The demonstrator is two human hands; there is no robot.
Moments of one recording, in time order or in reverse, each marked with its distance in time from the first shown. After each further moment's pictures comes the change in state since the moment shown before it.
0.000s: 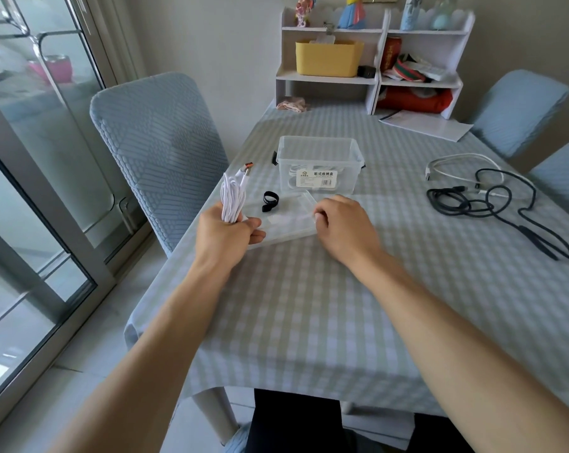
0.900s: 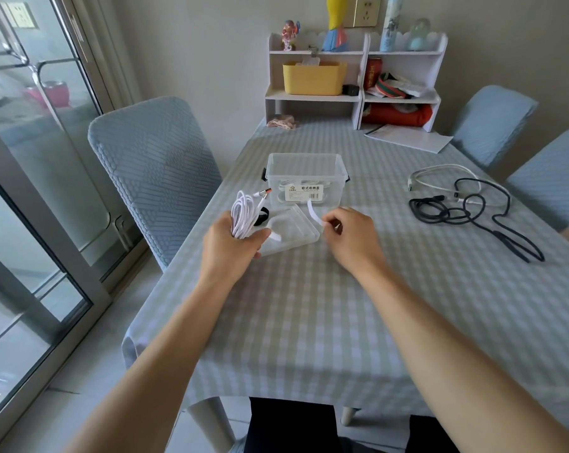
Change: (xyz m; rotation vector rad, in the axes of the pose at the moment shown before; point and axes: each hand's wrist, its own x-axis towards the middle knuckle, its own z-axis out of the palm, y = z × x) left_hand -0.010 0.000 0.013 0.221 -0.053 0.160; right_hand -0.017 0.025 -0.014 0.227 0.130 0.171
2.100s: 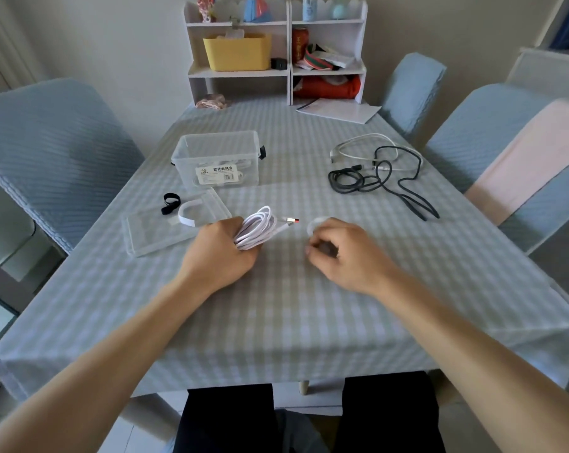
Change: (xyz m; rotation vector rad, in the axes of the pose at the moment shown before) left_hand -0.047 0.022 0.099 0.497 -0.255 0.343; right_hand -0.078 0.061 -0.123 -0.021 -0.248 -0.092
